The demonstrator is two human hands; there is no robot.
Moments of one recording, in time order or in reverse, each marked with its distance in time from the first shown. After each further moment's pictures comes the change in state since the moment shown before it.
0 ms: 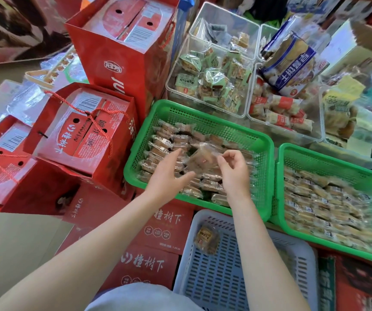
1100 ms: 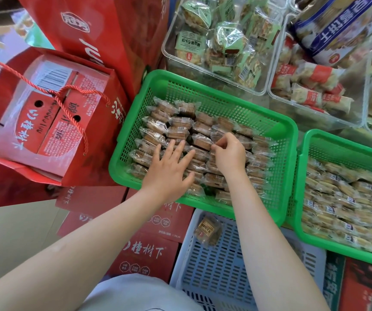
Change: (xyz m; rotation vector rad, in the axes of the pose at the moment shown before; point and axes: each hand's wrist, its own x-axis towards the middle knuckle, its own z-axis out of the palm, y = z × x) left_hand 0.055 -0.046 0.041 0.839 -0.238 0.080; right_hand 0.094 0.056 0.040 -0.545 -0.084 0.102
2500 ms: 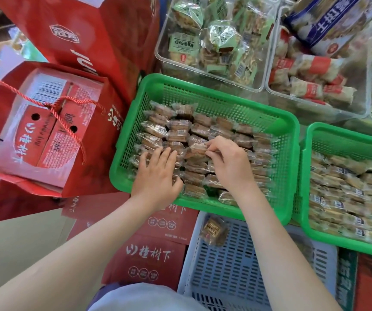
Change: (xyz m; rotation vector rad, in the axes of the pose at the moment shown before) left_hand -0.016 -0.015 -0.008 0.037 0.016 -0.092; right_hand -0.039 -0.002 -0.025 -0.013 -0.028 -0.582
